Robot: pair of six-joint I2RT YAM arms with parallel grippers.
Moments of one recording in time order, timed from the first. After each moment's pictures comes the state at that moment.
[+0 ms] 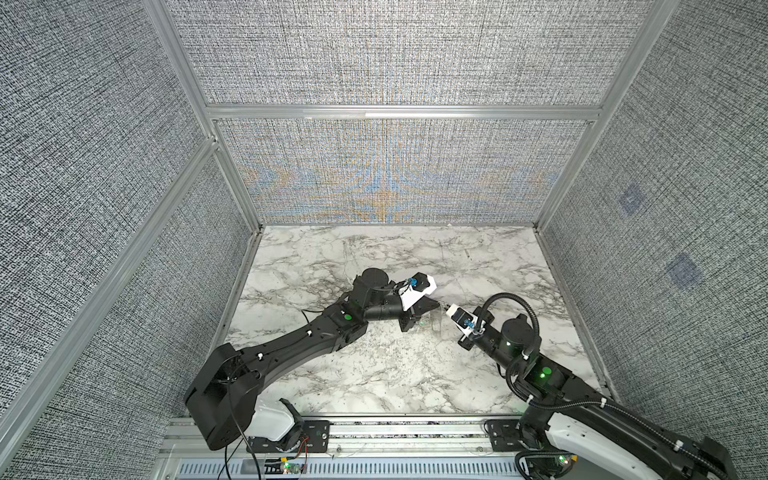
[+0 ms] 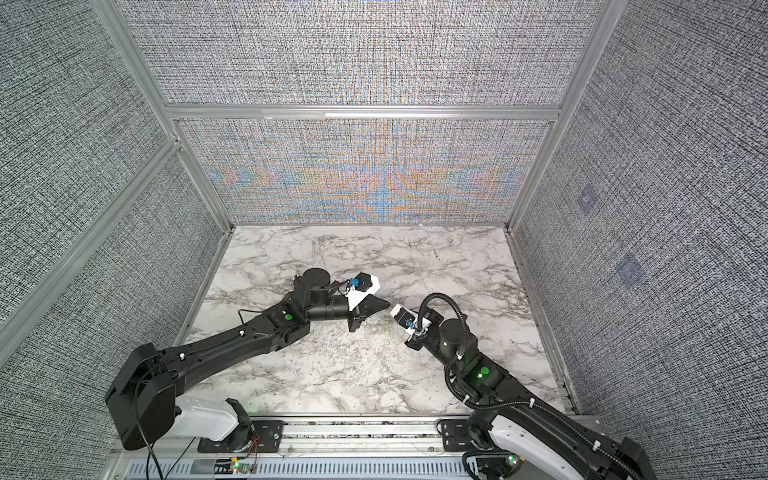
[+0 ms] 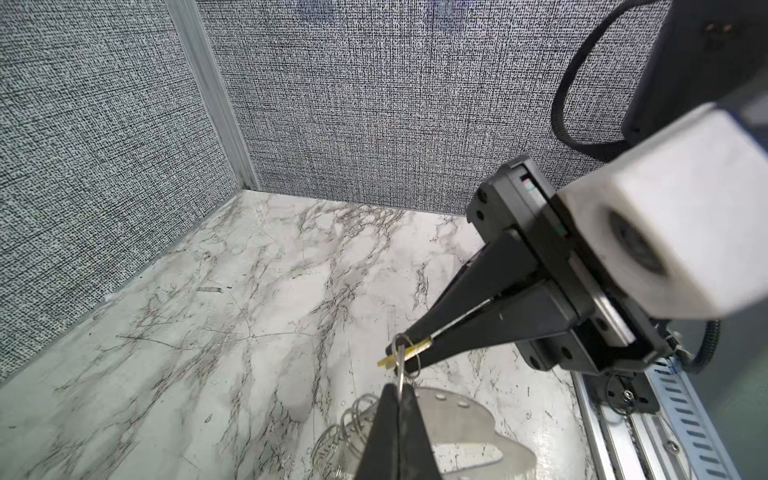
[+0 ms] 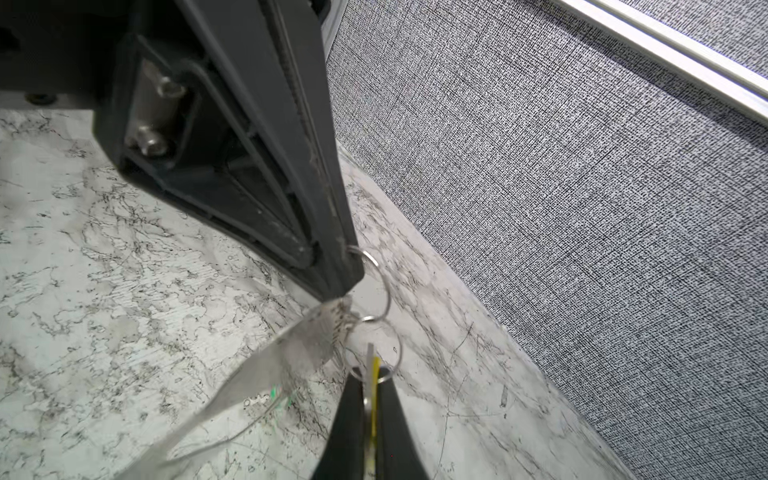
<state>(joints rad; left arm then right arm) -0.83 1.40 0.91 0.22 0.57 0.16 0.75 0.74 0.41 0.16 0.09 -0.51</state>
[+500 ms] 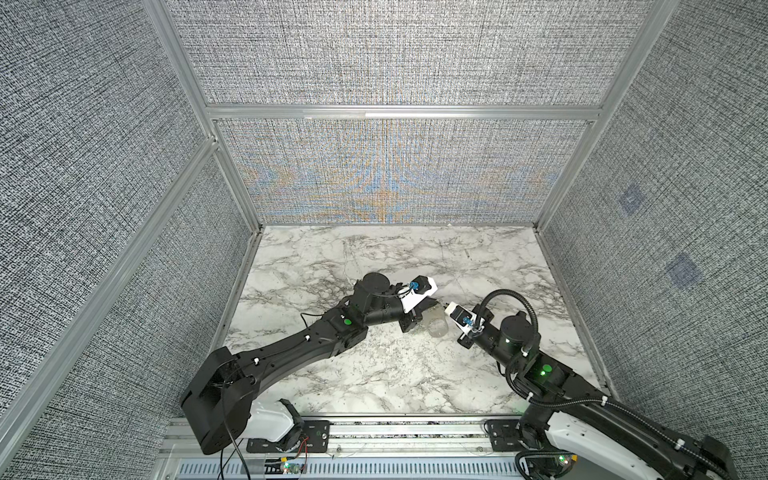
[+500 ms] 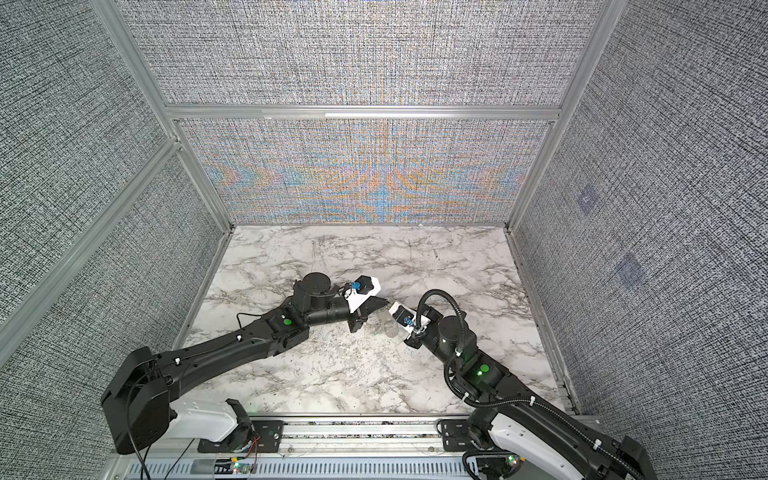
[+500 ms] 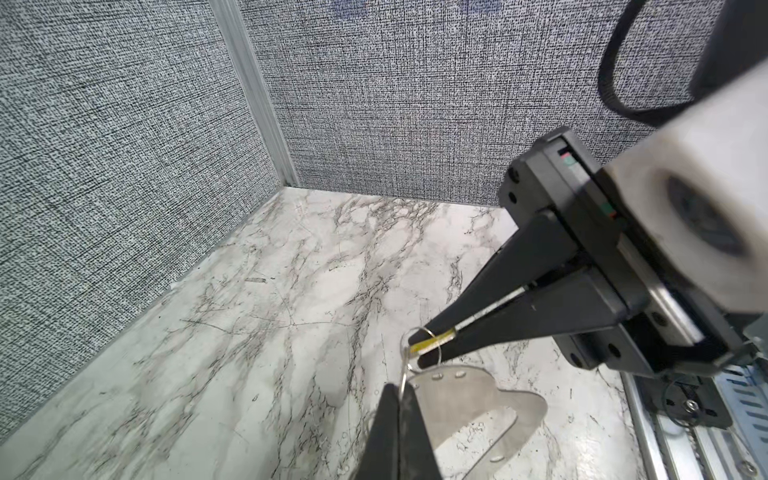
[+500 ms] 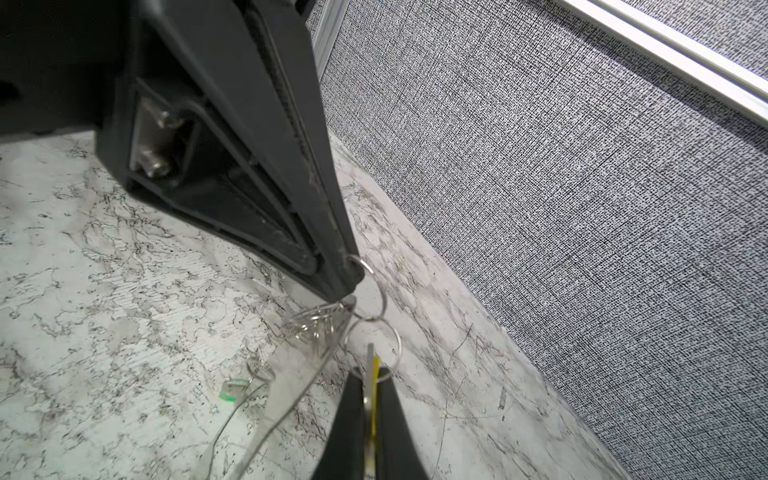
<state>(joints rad) -0.86 1.37 0.89 0.21 0.40 0.21 0.75 0.75 0.45 0.13 0.09 -0.51</state>
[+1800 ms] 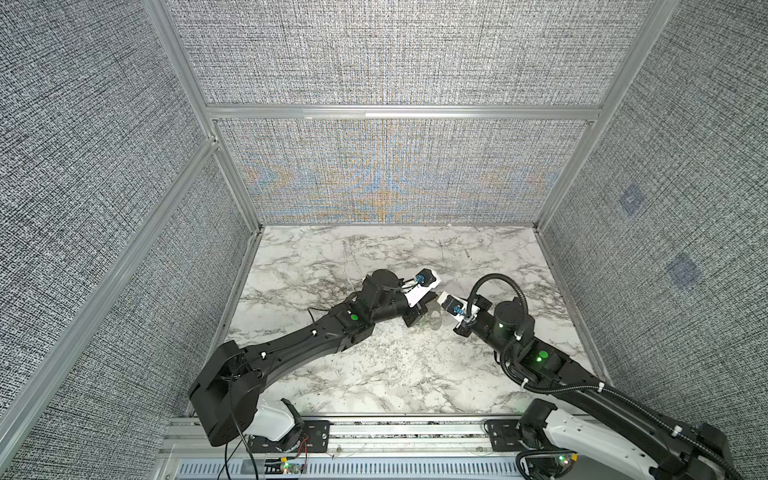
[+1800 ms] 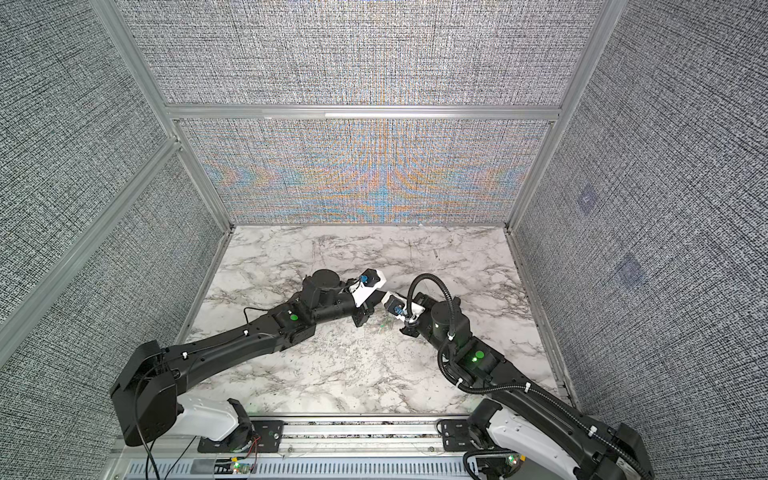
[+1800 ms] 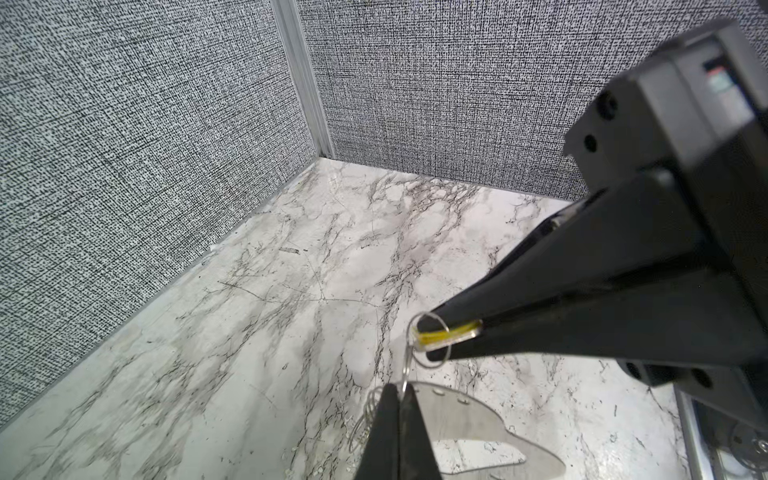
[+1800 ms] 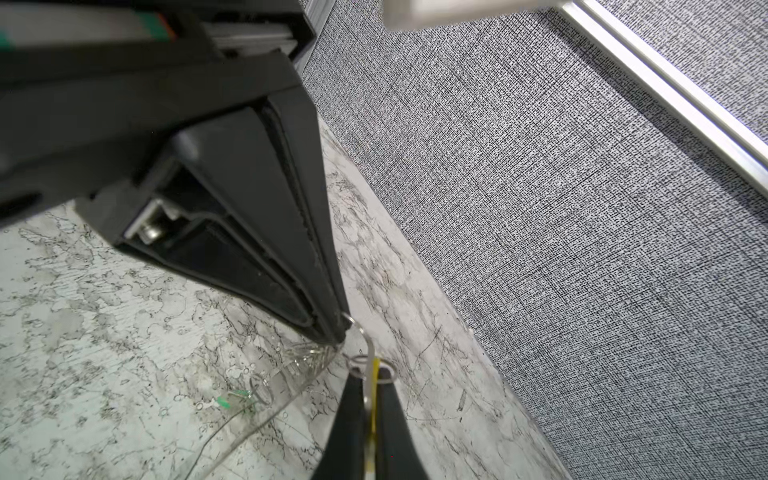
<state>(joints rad) -0.88 1.43 0.96 0.13 0.26 0.17 0.75 0.85 0.58 0.06 0.12 -0.62</state>
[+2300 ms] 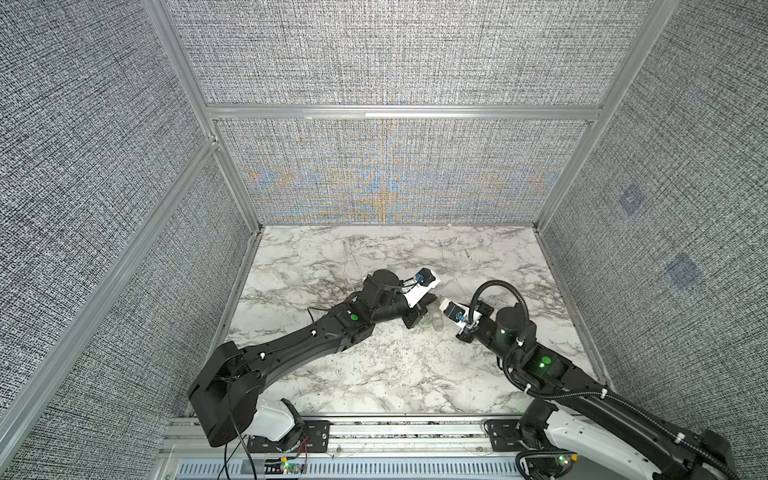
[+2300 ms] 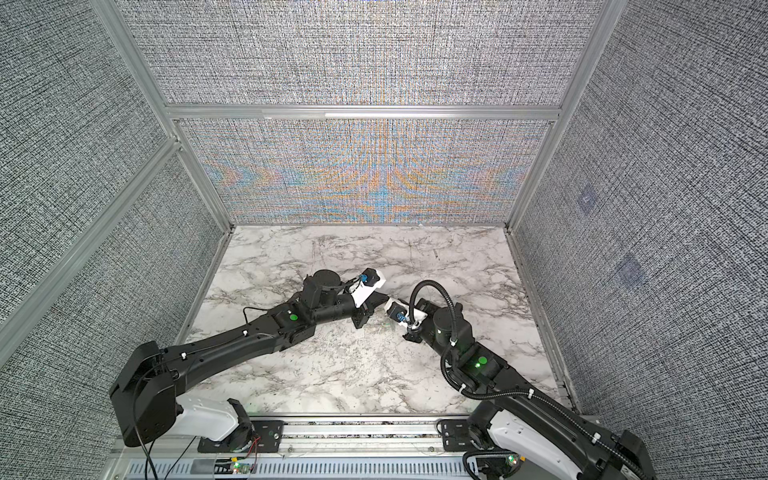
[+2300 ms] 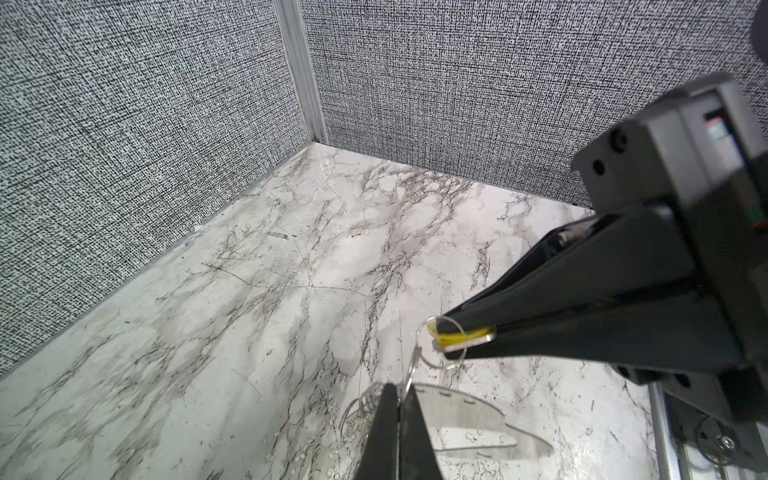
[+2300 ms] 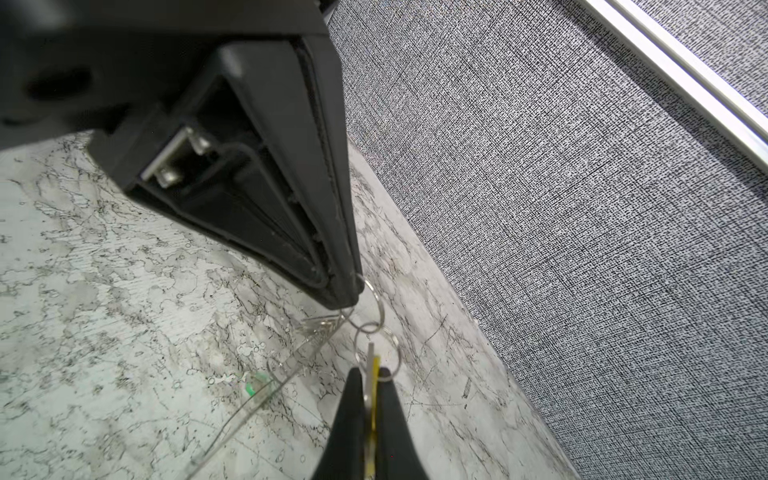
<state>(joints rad) -0.88 1.42 0.96 0.09 0.27 0.12 0.75 0.80 0.52 0.05 0.12 -0.62</state>
